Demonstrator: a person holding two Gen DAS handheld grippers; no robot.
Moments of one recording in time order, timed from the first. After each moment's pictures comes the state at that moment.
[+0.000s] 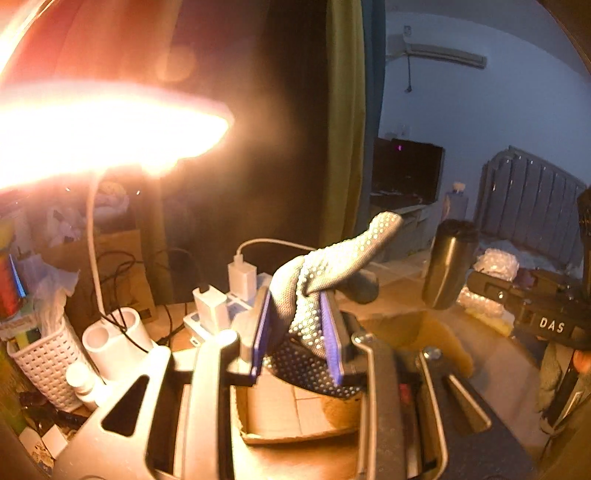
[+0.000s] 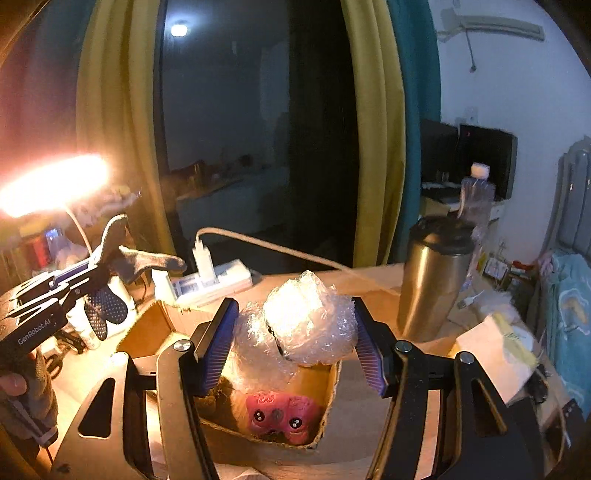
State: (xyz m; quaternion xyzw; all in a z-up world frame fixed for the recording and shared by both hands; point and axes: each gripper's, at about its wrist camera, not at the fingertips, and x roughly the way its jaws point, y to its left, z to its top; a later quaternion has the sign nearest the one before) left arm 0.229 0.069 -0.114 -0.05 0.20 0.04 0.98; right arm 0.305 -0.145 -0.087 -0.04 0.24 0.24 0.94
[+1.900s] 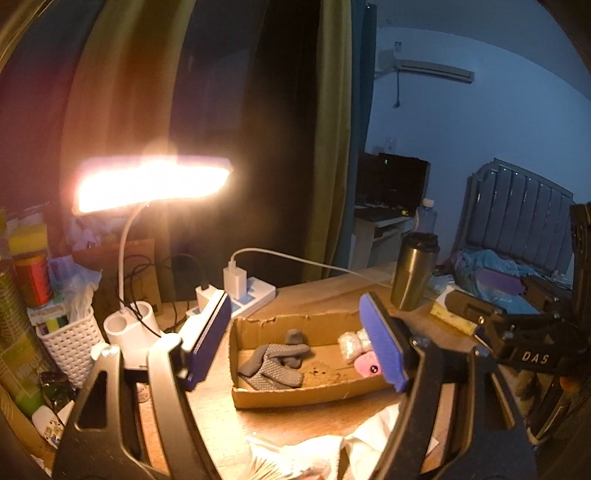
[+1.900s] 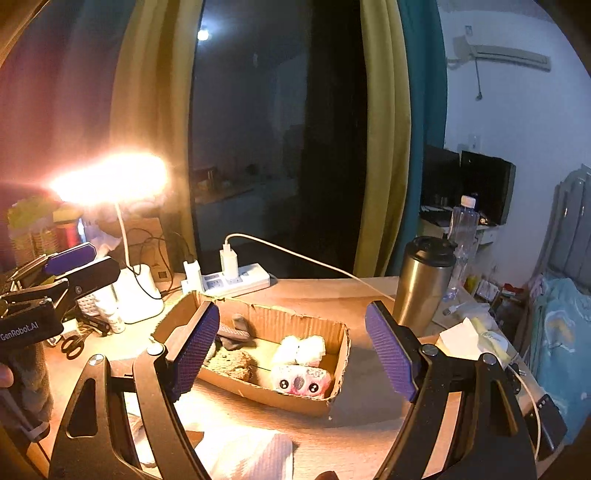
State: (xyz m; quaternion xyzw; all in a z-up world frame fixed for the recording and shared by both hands) left arm 0.155 0.052 -0.075 -0.06 0.18 0.02 0.98; right arm 0.219 -0.145 -0.053 -0.07 0.20 0.24 0.95
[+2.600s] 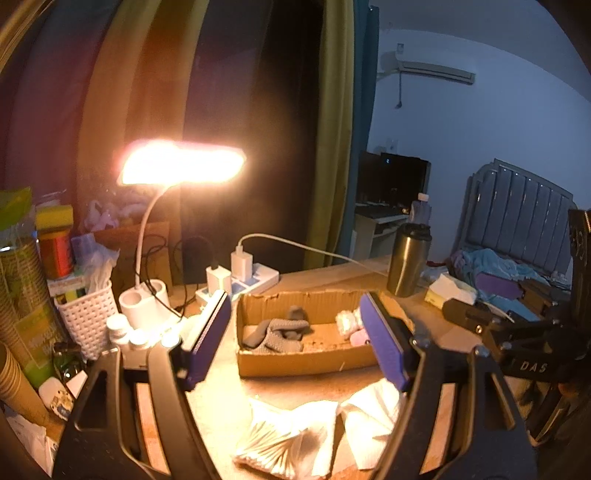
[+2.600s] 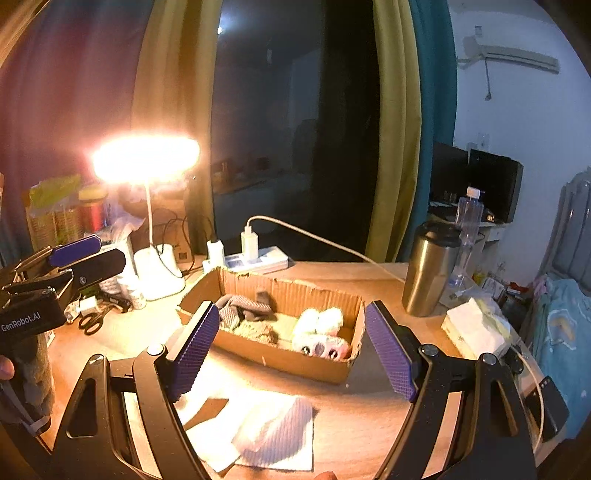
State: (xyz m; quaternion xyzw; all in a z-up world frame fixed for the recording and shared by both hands) left arm 0.108 0.046 -0.086 -0.06 0.18 0.03 0.98; right arm 0.177 -0.143 -0.068 -0.09 0.21 0.25 0.94
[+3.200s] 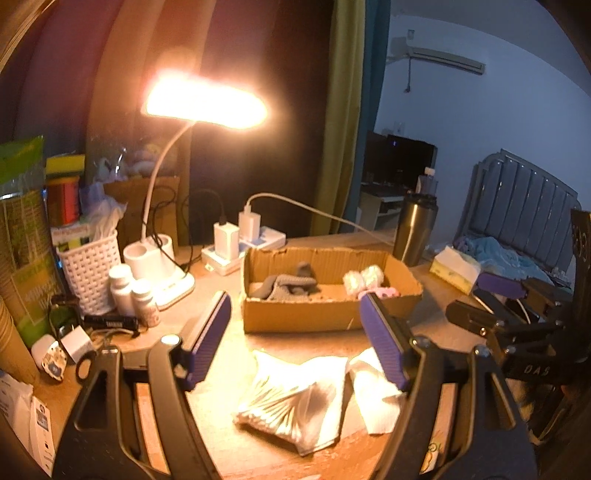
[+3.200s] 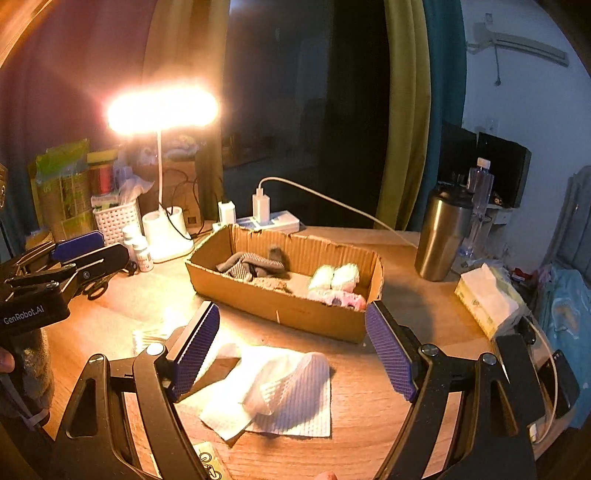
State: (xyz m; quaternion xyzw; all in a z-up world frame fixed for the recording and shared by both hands) left arm 0.088 0.050 -0.127 -0.08 0.21 0.04 0.97; right arm 0.161 -0.138 -0.105 -0.10 0.25 0.26 0.93
